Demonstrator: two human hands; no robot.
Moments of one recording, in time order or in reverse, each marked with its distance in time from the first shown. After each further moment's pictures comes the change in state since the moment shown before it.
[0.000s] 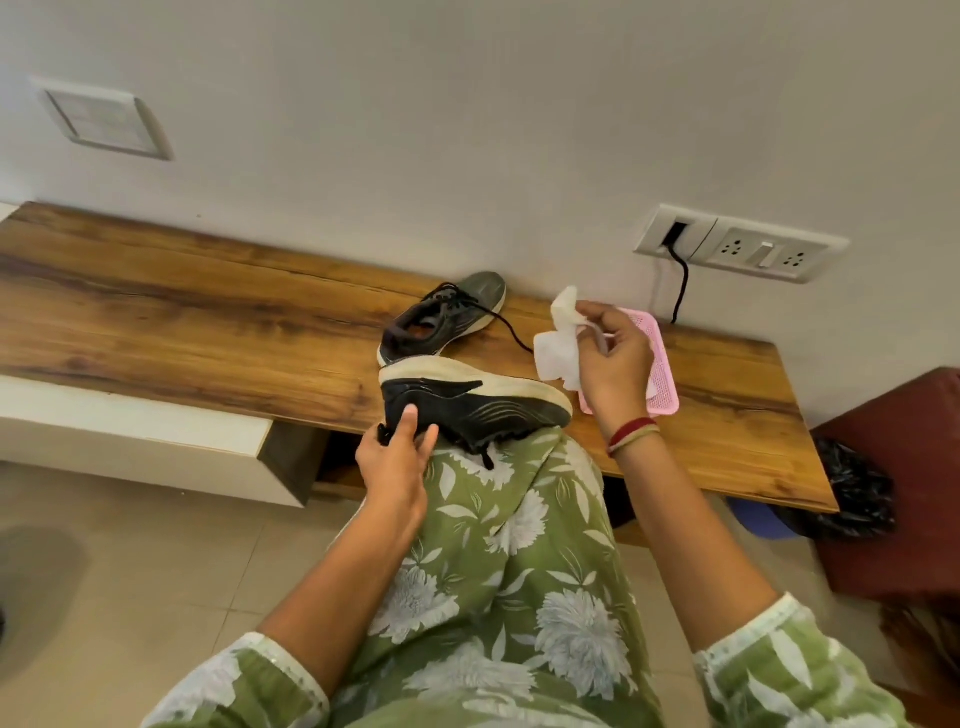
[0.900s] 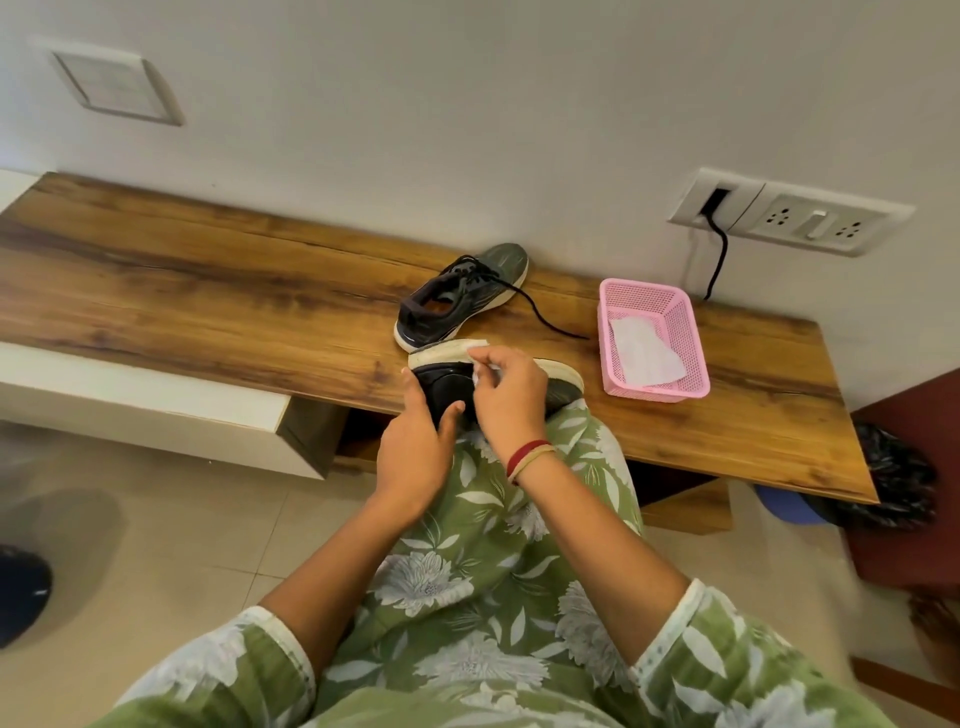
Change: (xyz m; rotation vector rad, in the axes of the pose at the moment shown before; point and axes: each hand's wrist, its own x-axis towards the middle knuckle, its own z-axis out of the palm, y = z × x) left_hand 0.012 -0.001 -0.018 1.489 -0.161 0.538; right_hand -0.070 0.007 0.086 -0.140 -0.278 0.063
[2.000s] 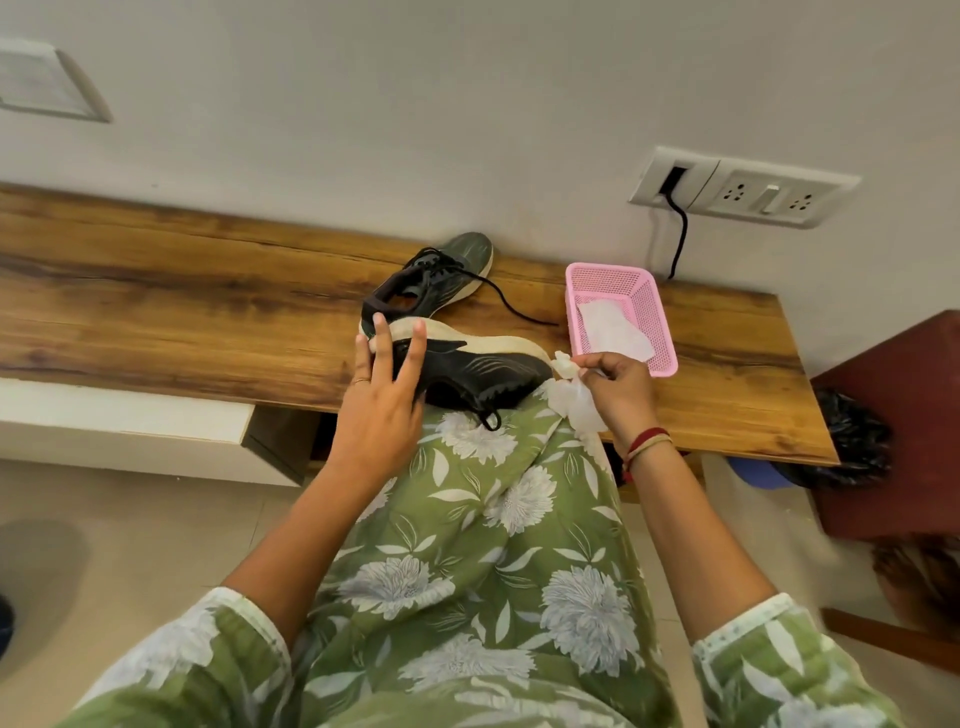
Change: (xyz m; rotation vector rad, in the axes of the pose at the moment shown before) left_hand 0.034 -0.008 -0.006 0.433 0.078 0.551; right_hand 0.034 0.088 -0.110 0.110 0.089 0.338
